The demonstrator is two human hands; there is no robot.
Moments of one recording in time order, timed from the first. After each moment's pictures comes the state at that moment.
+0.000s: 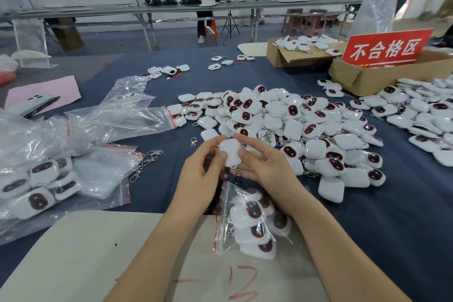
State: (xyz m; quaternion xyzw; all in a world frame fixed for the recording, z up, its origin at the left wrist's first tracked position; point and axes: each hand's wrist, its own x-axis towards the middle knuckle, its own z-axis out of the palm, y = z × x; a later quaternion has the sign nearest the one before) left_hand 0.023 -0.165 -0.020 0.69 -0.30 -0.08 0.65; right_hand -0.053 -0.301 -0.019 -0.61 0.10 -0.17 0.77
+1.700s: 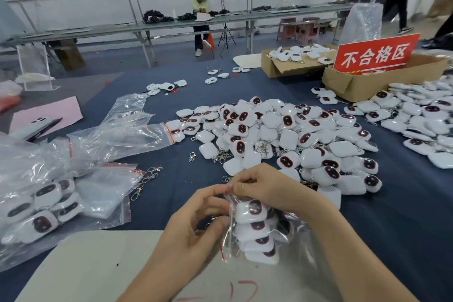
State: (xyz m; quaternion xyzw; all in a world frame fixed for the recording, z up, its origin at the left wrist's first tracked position) left_hand -0.020 -0.104 -0.015 0.68 -0.39 -0.17 0.59; right_hand -0.065 -0.315 0.004 -0.84 0.02 -0.03 0.53
